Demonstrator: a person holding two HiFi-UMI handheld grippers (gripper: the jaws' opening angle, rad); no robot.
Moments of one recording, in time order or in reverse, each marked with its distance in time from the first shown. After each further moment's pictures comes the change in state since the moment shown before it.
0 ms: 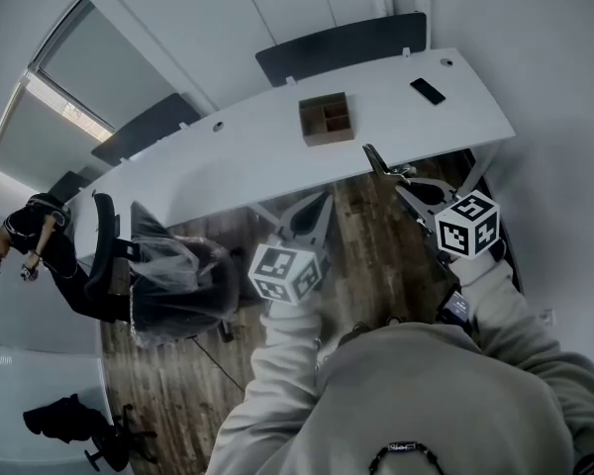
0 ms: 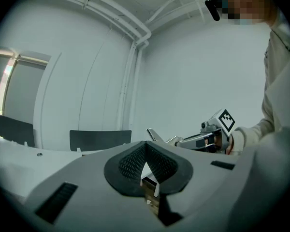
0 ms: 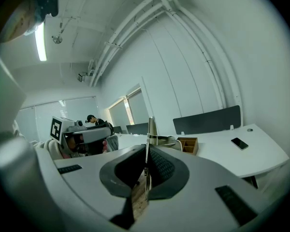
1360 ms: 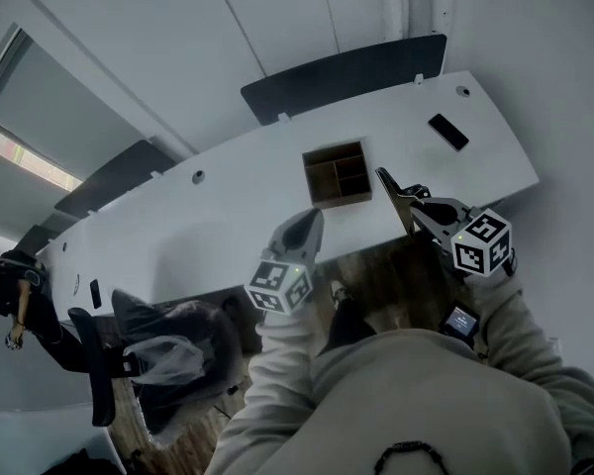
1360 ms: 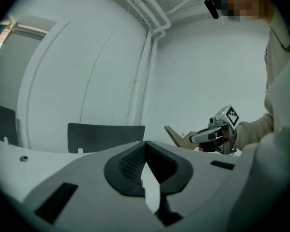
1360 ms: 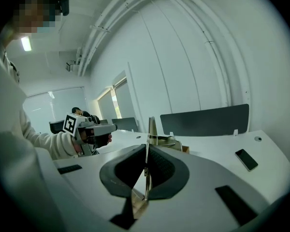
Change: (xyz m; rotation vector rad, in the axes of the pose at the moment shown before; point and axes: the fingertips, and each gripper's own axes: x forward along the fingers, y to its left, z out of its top) left arm 0.170 0.254 -0.031 -0.061 0.041 -0.078; right arm 0.196 -0.158 0.036 -0.025 0.095 -0.078
